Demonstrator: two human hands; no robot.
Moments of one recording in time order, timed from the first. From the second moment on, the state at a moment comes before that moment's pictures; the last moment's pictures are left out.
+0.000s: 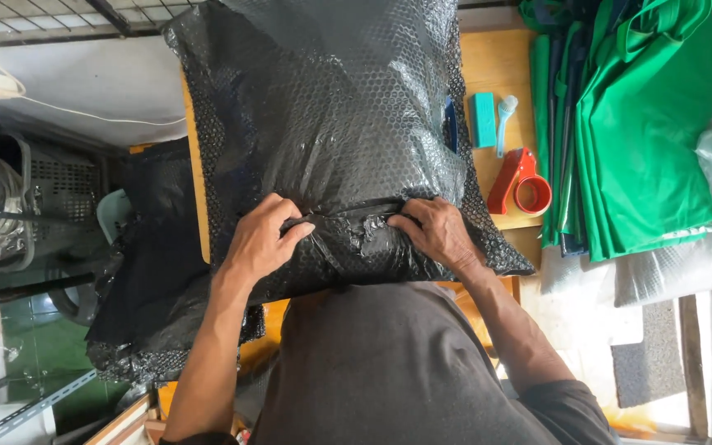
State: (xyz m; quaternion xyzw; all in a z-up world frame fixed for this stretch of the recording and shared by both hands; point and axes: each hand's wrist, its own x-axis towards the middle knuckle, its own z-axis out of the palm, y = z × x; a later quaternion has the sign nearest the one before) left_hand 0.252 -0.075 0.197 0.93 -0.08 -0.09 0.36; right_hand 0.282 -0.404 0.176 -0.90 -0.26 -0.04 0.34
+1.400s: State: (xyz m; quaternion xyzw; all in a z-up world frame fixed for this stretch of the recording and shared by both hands) left_hand 0.246 -0.200 0.148 0.93 -0.31 0.14 0.14; right_hand 0.398 -0.302 0.212 -0.96 -0.24 -0.01 0.13
